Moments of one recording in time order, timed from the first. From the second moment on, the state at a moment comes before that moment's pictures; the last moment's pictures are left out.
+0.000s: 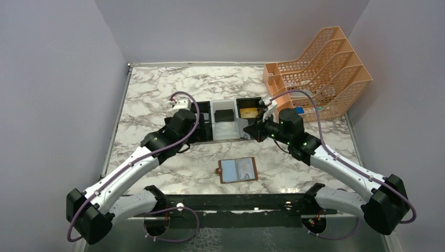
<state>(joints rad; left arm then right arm) -0.72 1.00 0.85 -0.59 -0.35 -0.65 0.65 1.07 0.69 0.05 -0.25 0.25</state>
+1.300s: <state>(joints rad) -0.38 0.55 0.82 -0.80 -0.65 -0.63 1.01 2.14 1.57 0.08 0.28 -0.61</state>
